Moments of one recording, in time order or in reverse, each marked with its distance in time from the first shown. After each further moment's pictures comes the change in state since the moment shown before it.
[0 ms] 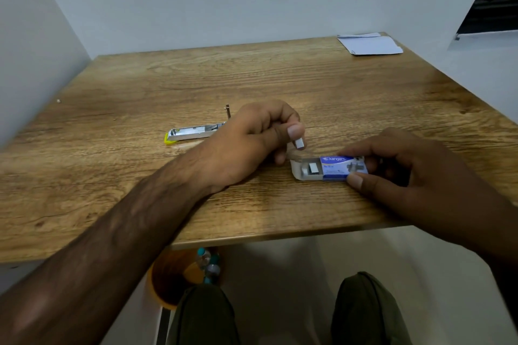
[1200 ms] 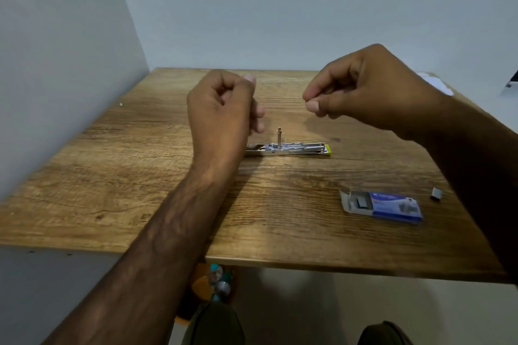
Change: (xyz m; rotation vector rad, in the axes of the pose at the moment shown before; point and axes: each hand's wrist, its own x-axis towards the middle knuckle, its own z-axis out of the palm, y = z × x) left_hand -0.010 -0.007 -0.053 -0.198 1.018 0.131; right_hand 0.159 -0.072 -0.001 0.291 -0.087 -0.211
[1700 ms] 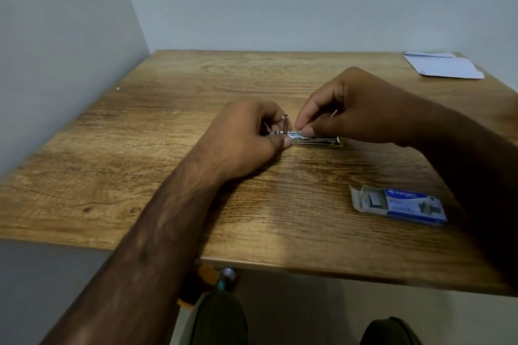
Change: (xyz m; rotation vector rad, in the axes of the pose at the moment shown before) left_hand -0.002 -0.013 -0.005 0.773 -0.593 -0.013; right_hand 0.013 0.044 0.026 -0.079 -0.322 -0.132
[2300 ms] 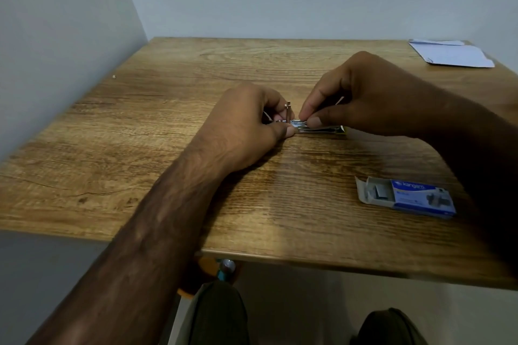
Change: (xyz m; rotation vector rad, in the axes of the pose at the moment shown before) left_hand 0.001 0.001 0.003 0.001 0.026 -0.007; right_hand -0.003 -0.008 -0.001 -0.113 0.028 -0.004
